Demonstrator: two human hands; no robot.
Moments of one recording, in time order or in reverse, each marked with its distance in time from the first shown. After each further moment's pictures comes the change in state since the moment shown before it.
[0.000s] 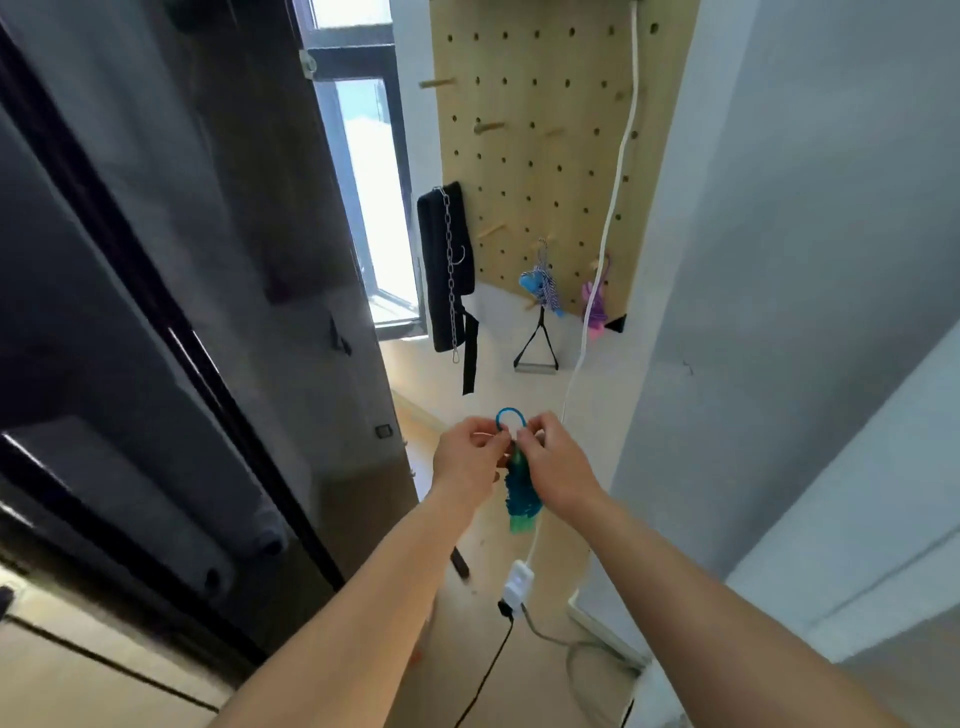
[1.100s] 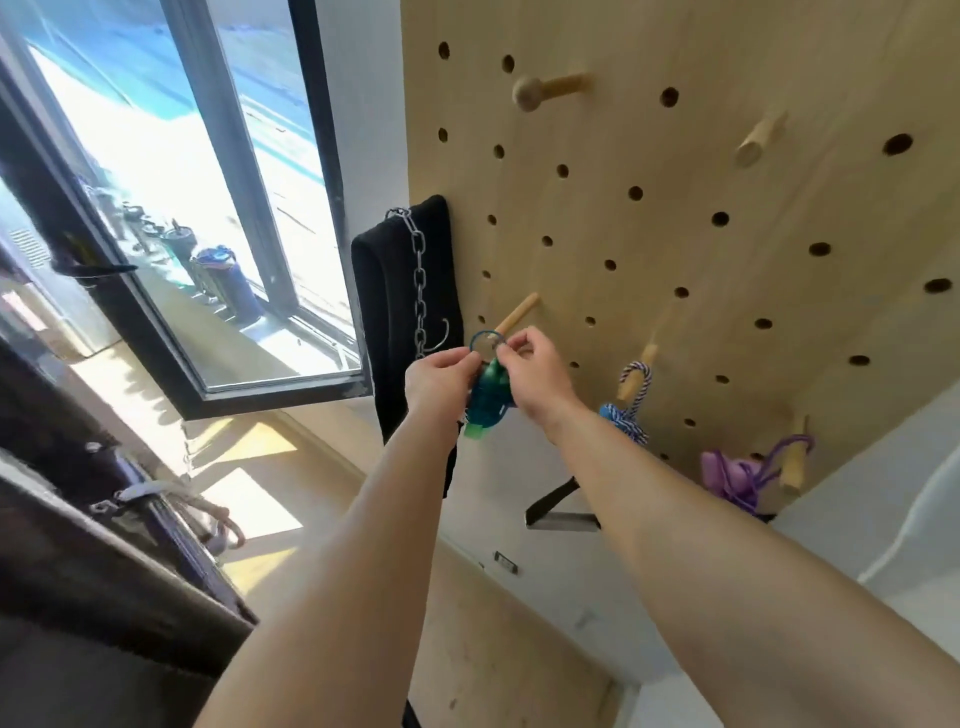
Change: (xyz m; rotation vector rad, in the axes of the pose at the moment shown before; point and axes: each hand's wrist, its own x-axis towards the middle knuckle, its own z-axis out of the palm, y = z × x) left_hand 0.691 0.066 0.040 -0.295 0.089 -0.138; right_hand 0.674 -0.046 0.060 0.042 0.141 0.052
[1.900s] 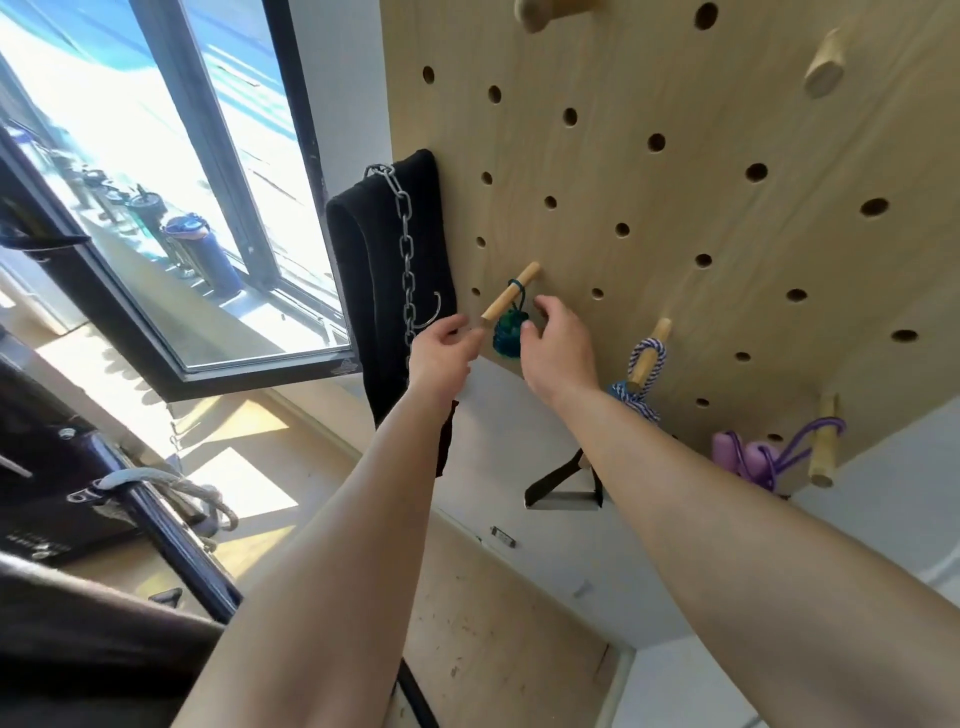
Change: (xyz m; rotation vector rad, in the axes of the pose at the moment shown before) left_hand 0.050 -0.023 0.006 0.219 -0.163 0.137; right_hand 0.030 0.027 -0.008 -0.329 0.161 -0.097
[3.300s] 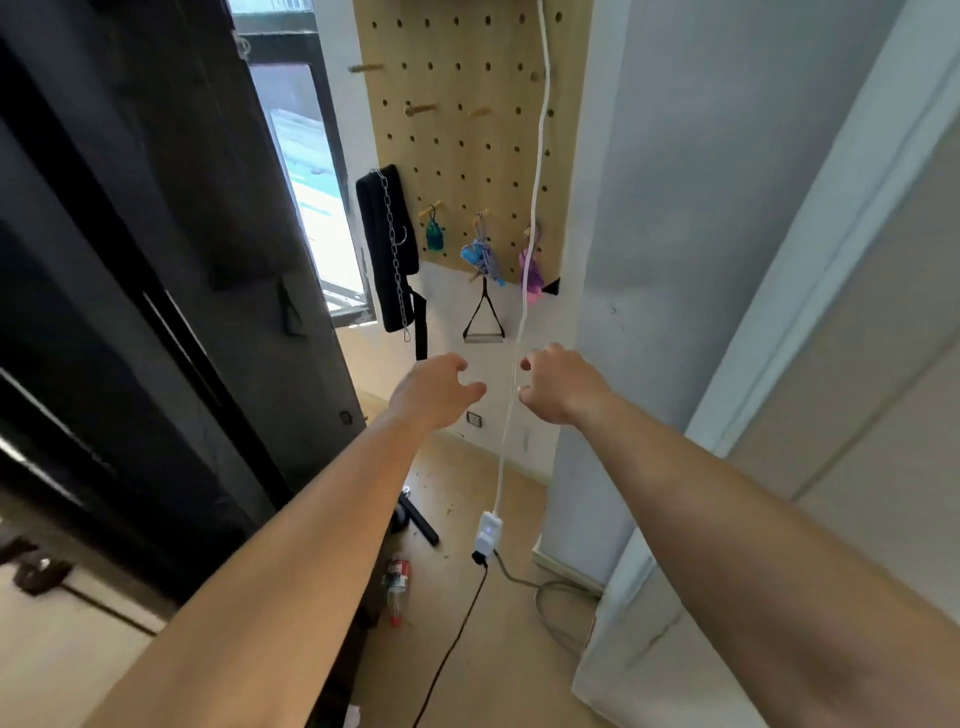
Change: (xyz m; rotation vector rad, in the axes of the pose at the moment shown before) left_hand -0.774 -0.014 -0.021 0.941 -0.162 0.249; right_hand -0.691 0.056 -0.310 -0.593 -0.263 -0.139
